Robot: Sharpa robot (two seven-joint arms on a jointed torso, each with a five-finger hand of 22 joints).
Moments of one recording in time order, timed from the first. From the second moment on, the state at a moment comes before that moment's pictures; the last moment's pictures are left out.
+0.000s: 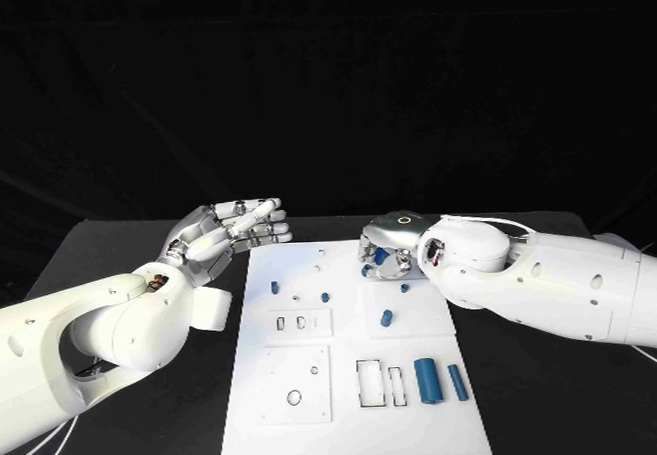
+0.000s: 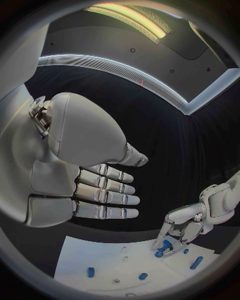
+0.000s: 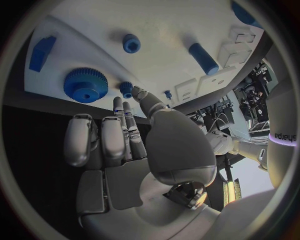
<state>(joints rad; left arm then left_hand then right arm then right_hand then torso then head) 1.24 -1.04 -0.02 1.81 0.06 -0.34 0.44 1.45 0.01 0.02 0.15 0.05 0.90 0.23 0.12 0.07 0.94 0.19 0.12 0.07 0.98 0.15 0.15 0.09 0.17 0.76 0.28 0.33 0.13 1.33 -0.66 -0.13 1.41 -1.71 -0.18 -0.13 1.23 -0.08 0.27 -0.17 0.32 1.11 0.14 0.08 0.08 1.16 0.08 0.09 0.12 1.46 -0.01 1.26 1.09 0.09 1.37 0.10 1.35 1.19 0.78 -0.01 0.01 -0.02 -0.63</state>
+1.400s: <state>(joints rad) 1.25 -1.04 -0.02 1.82 0.06 -0.34 0.43 1.45 0.01 0.02 0.15 0.05 0.90 0.23 0.12 0.07 0.94 0.19 0.12 0.07 0.97 0.15 0.15 0.09 0.17 0.76 0.28 0.33 0.13 1.33 -0.65 -0.12 1.40 -1.72 -0.16 -0.14 1.29 -0.07 0.41 -0.18 0.29 1.16 0.13 0.09 0.11 1.20 0.07 0.12 0.12 1.47 -0.01 1.31 1.14 0.08 1.40 0.09 1.41 1.29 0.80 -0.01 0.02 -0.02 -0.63</state>
